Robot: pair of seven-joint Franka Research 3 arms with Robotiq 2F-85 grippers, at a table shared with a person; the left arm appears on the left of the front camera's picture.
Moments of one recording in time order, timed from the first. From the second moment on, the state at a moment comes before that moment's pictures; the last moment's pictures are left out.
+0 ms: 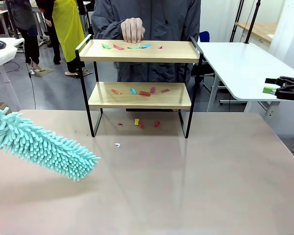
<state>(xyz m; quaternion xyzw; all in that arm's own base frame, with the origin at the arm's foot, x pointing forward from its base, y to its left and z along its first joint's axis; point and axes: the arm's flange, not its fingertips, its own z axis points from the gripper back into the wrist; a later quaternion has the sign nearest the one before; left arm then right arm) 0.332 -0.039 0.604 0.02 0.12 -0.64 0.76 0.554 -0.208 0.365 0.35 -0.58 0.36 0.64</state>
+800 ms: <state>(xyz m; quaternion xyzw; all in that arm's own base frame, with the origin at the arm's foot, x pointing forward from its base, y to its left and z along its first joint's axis) 0.330 -0.052 0.610 -0.01 0.09 -0.65 0.75 0.554 -0.208 0.365 0.35 -0.58 0.36 0.64</state>
